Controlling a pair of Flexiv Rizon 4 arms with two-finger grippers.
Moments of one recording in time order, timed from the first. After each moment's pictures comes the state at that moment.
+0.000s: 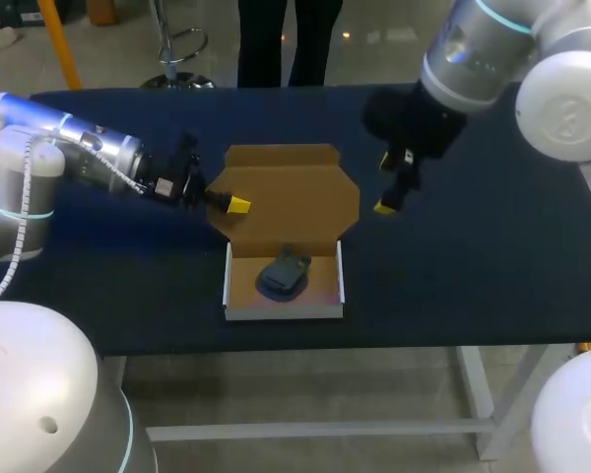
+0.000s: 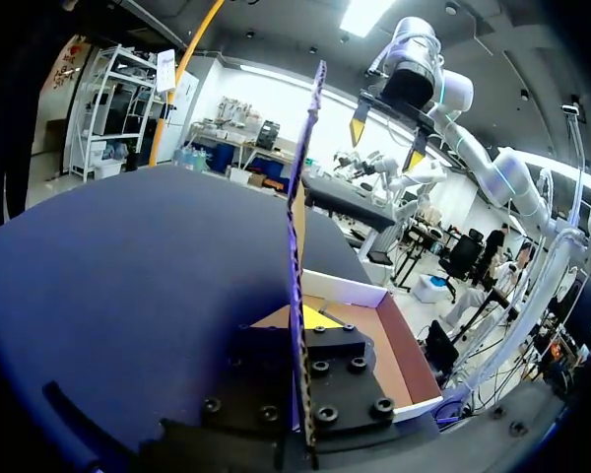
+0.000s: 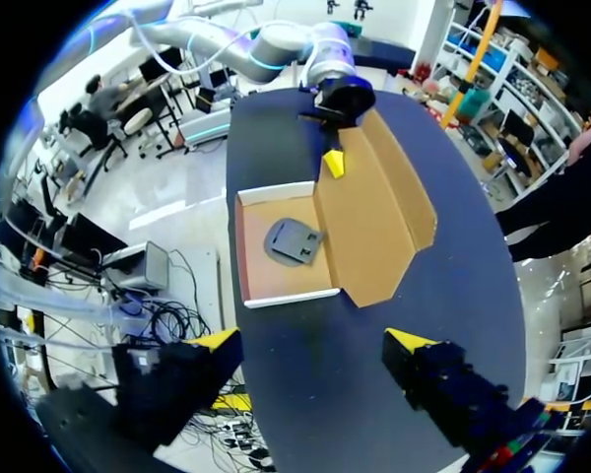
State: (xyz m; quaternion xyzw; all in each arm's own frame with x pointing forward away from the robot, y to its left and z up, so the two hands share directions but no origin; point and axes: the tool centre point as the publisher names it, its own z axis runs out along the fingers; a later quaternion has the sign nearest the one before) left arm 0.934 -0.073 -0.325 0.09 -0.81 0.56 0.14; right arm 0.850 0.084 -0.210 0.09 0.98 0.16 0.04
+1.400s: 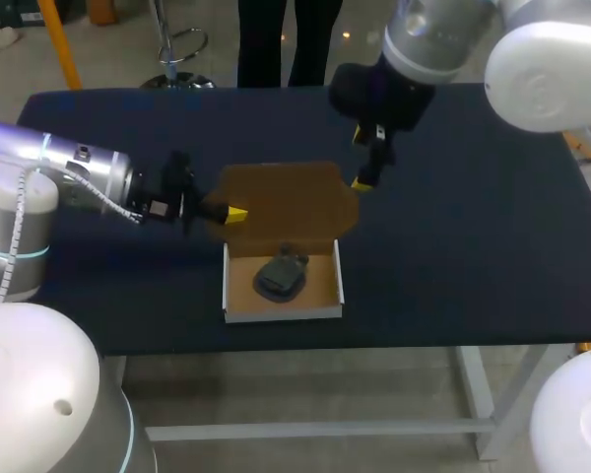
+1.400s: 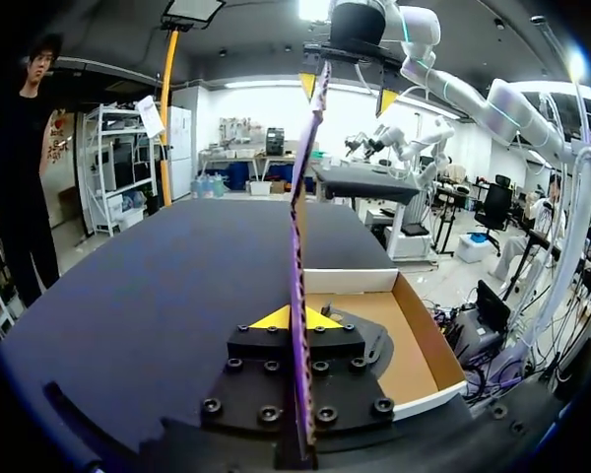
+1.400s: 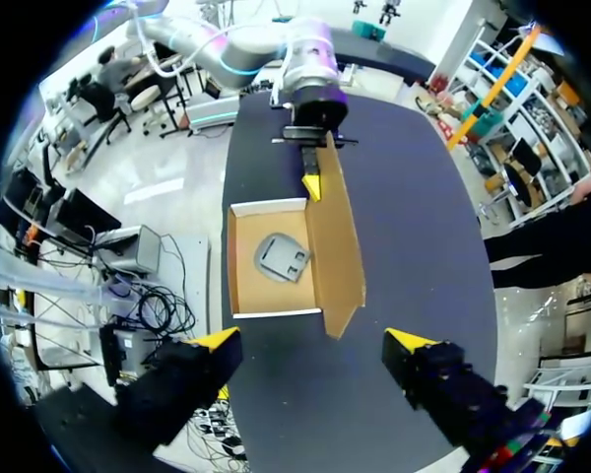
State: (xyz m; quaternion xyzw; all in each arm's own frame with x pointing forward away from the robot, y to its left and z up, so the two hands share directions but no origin) left arm 0.910 -0.069 -0.315 0.02 -0.83 0.55 -0.02; right arm 0.871 0.121 -0.176 0.04 0.99 0.14 0.07
